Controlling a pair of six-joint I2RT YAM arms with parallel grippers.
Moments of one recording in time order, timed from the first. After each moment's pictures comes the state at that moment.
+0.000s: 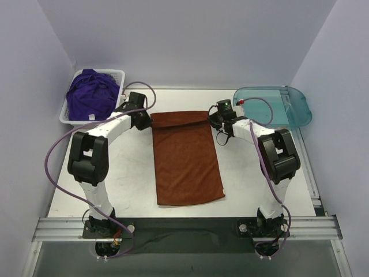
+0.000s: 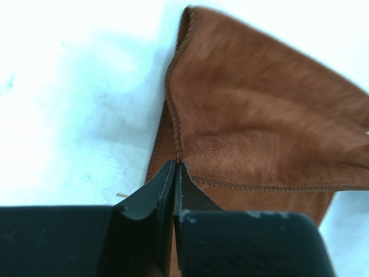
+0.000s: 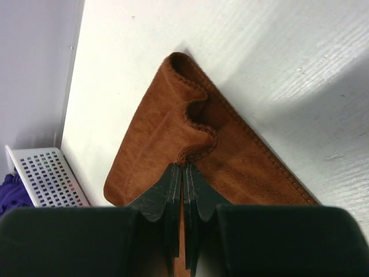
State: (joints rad) left arm -0.29 1.89 1.37 -0.41 -0.10 -0.78; right arm 0.36 1.93 1.20 0.00 0.16 1.31
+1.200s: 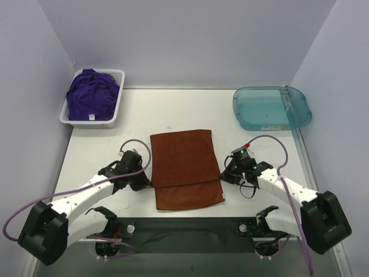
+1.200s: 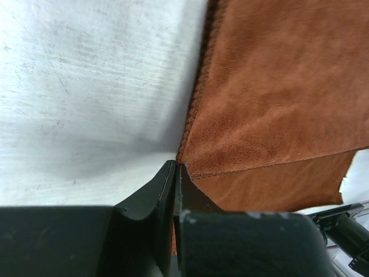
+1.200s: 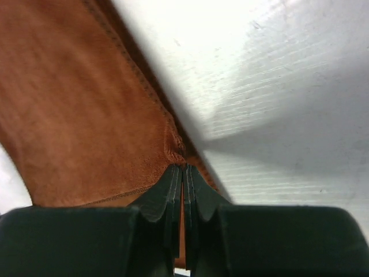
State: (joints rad) left arm -0.53 1.04 0.49 -0.48 0.06 -0.97; right arm 0.48 1.11 0.46 -0.35 -0.01 1.02
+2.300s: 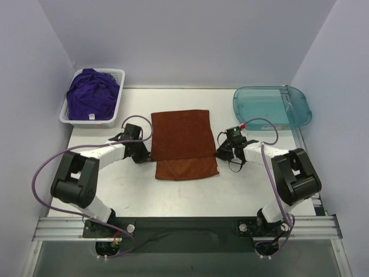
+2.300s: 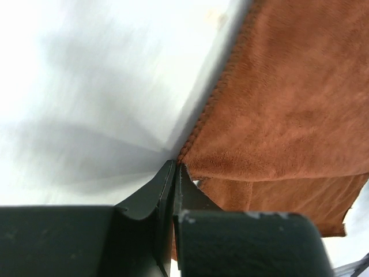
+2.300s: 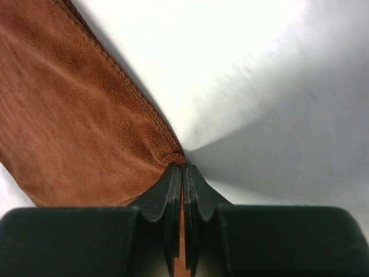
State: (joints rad) left arm -0.31 1.64 0.87 -0.31 0.08 -0.82; right arm 0.36 1.65 0.77 -0.10 0.00 1.03
